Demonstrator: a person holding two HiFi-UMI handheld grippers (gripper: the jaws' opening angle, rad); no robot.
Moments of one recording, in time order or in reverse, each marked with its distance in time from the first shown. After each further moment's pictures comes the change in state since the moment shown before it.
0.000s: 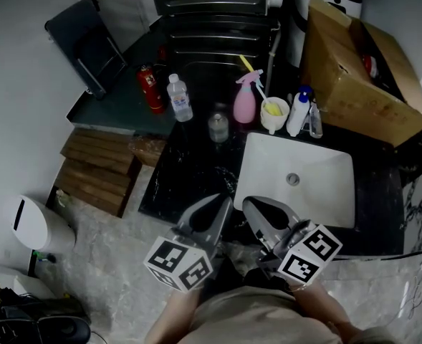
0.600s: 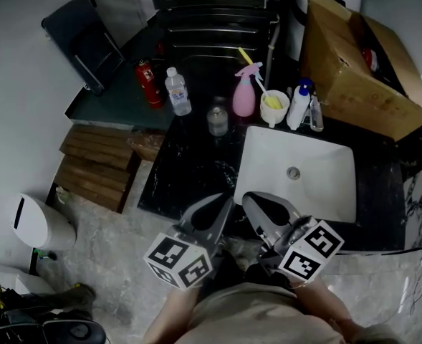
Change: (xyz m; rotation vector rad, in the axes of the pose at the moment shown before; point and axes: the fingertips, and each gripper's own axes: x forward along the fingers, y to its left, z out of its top) left arm 0.000 -0.002 -0.016 -0.025 0.054 -0.037; right arm 0.001 0.000 -0.003 0.001 0.004 -0.005
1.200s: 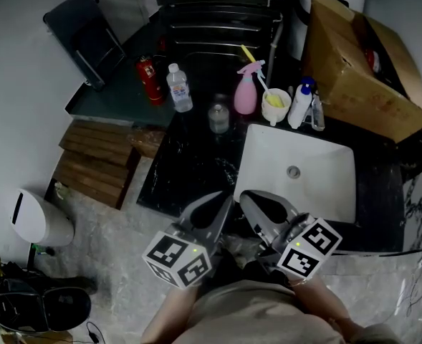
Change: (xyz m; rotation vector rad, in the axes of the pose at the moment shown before) left arm -0.001 0.000 0.000 0.003 -0.004 0.011; right arm 0.005 0.001 -0.005 0.001 0.023 0.025
